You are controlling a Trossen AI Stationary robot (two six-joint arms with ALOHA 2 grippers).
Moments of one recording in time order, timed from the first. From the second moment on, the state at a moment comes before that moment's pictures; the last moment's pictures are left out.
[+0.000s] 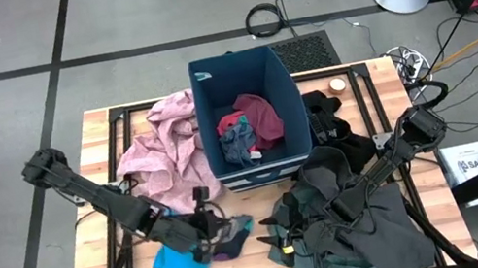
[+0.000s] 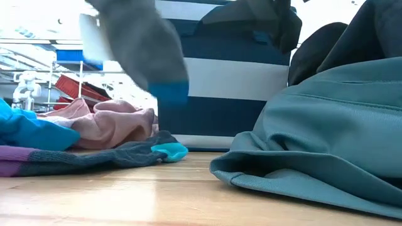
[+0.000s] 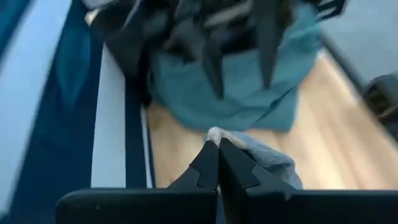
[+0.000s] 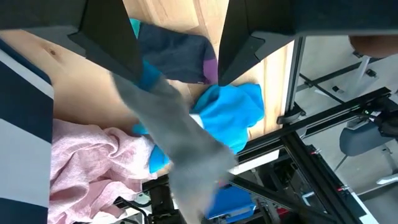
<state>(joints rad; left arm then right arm) -0.58 1.35 1.08 -0.40 -0.45 -0.05 0.59 1.80 1.07 0.29 0.68 0.64</state>
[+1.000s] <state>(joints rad) -0.08 1.24 1.45 -0.31 -0.34 0.26 0.60 1.80 1.07 0.43 0.65 0.53</state>
